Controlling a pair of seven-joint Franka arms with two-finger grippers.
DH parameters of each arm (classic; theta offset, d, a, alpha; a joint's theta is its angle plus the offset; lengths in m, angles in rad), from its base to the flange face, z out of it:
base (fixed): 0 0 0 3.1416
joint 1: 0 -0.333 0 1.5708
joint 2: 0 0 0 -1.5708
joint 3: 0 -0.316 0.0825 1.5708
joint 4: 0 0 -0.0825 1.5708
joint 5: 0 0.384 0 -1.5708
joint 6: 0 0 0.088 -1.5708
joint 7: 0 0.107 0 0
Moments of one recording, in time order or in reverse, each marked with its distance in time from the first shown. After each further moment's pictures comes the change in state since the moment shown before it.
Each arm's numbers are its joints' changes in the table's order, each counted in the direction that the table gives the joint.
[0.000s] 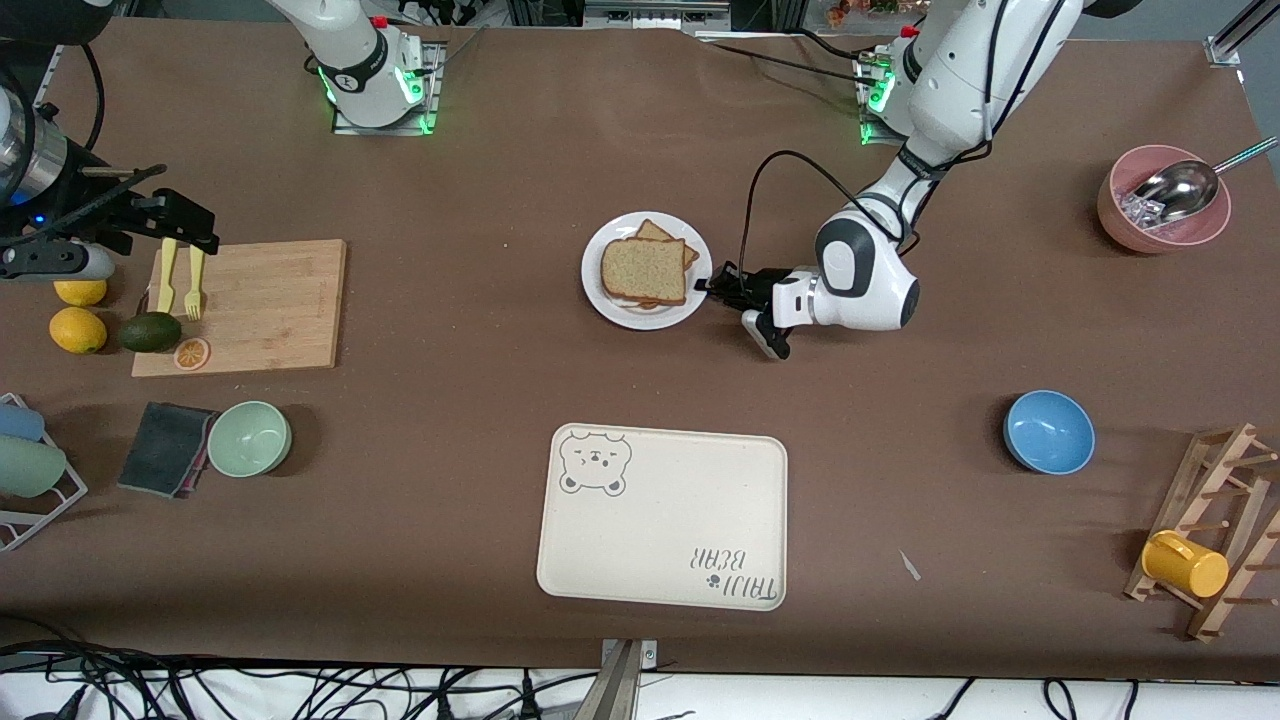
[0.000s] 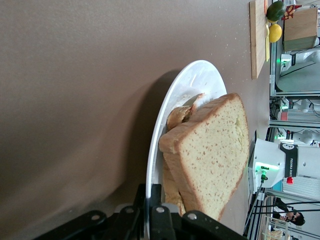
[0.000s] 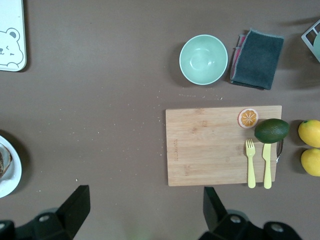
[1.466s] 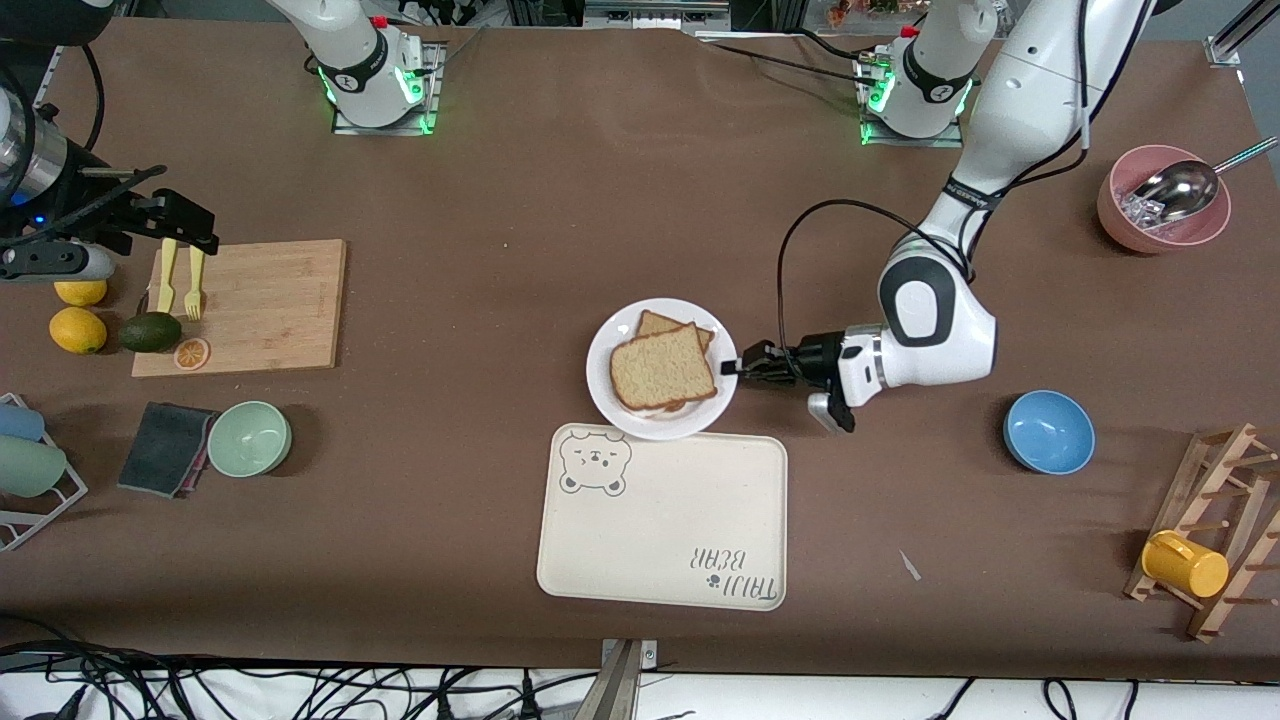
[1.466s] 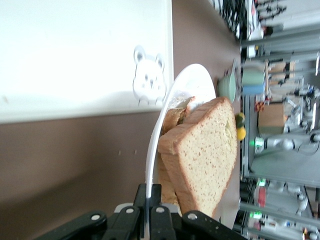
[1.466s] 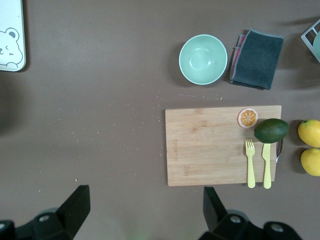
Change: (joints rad) left arm -0.152 -0.006 -0.012 -0.292 0.000 0.029 -0.301; right arm 0.000 0.001 0.000 0.000 -0.001 0.000 0.000
